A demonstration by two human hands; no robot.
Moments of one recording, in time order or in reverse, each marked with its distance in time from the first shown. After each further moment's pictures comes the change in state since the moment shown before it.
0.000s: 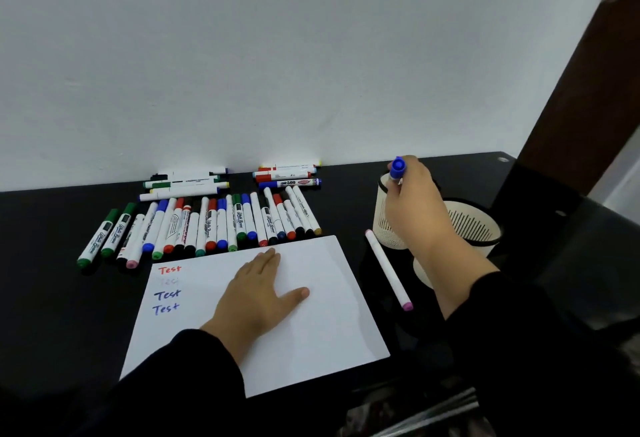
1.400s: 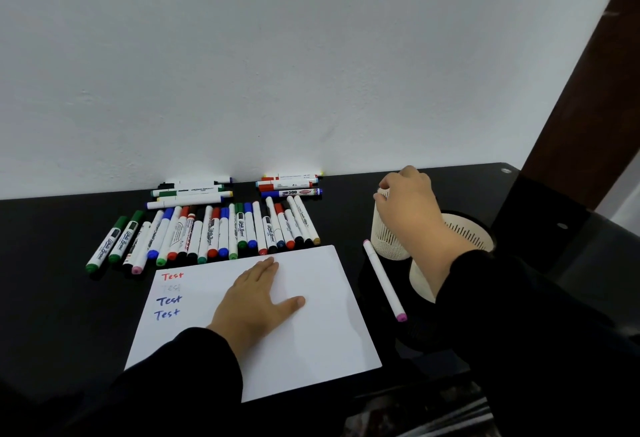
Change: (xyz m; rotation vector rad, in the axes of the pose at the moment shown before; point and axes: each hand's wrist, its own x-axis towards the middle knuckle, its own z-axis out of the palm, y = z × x) left_hand -0.002 0.003 -0.002 -0.036 0.006 -0.027; right_hand 0.024 0.002 -0.003 -0.402 -0.134 -0.049
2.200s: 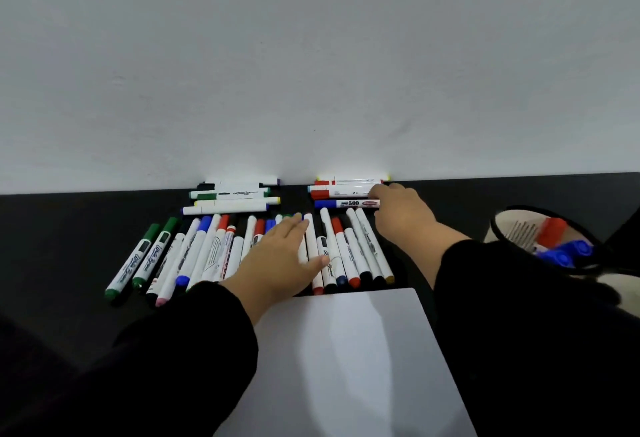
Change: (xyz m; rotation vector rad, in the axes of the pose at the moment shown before) left_hand 0.112 -0.045 -0.050 0.025 0.118 0.061; right_hand 0.104 -0.074 0.122 -0.038 -0.327 -0.174
